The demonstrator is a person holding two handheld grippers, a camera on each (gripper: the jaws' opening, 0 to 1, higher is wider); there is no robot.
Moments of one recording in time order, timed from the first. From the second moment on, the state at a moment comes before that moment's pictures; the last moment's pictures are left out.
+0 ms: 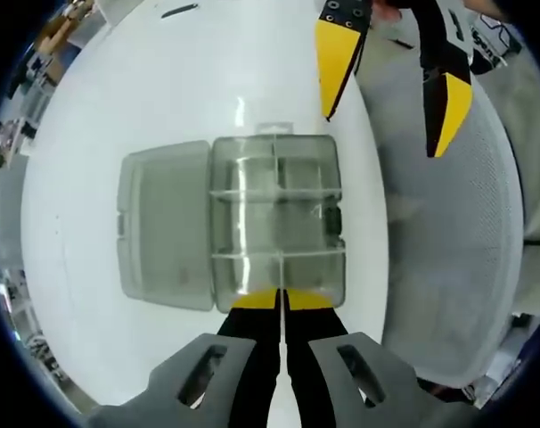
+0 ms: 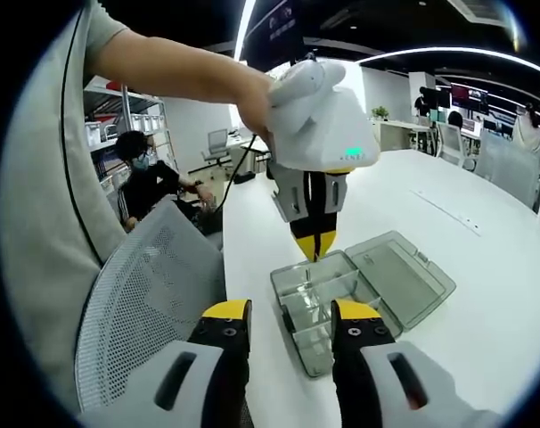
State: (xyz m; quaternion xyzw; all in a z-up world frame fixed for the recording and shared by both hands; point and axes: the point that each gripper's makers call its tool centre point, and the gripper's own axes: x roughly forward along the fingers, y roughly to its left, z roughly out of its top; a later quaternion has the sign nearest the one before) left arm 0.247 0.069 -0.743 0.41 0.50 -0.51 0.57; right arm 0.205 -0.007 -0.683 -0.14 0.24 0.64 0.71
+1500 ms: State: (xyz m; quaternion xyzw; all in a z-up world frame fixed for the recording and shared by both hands) left arm 0.248 0.071 -0.763 0.41 0.50 -0.52 0.56; right arm 0.207 -0.011 -0.683 -0.13 0.24 0.64 0.72
